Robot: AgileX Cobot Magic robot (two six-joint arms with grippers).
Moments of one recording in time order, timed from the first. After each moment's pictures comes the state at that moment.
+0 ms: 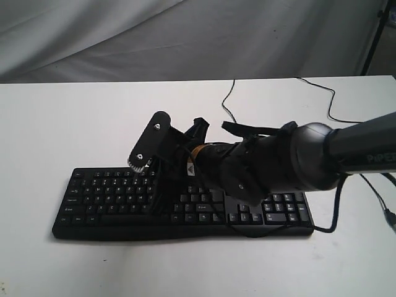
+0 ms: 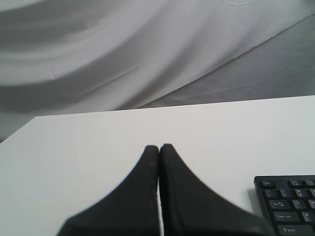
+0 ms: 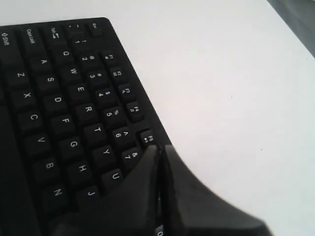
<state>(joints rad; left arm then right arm) 0.13 0.00 -0.01 0.03 0.19 0.09 0.51 1.97 -1.05 -0.08 -0.19 -0.37</state>
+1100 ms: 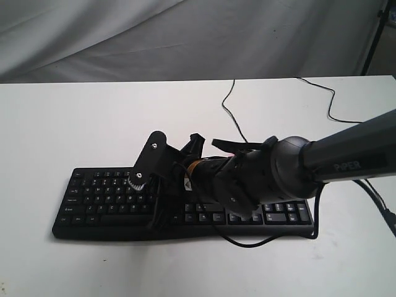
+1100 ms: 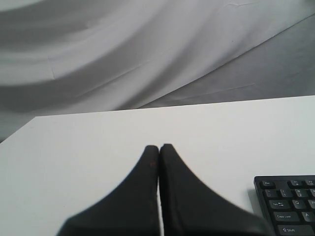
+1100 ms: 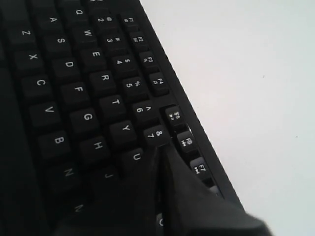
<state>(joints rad) 0.13 0.00 -0.01 0.03 0.19 0.09 0.51 2.06 -1.06 -0.10 -0.21 -0.38</state>
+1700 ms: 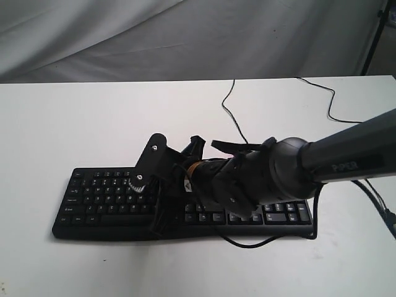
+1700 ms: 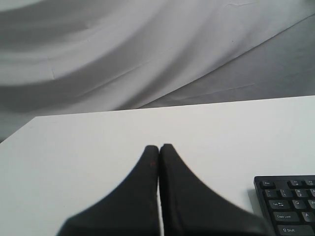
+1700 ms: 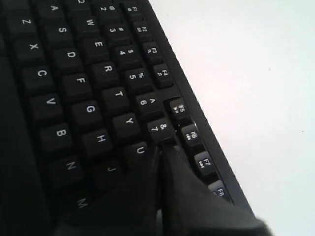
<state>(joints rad) 0.13 0.00 -0.01 0.03 0.19 0.09 0.51 2.06 -1.07 -0.10 -0.20 -0.38</state>
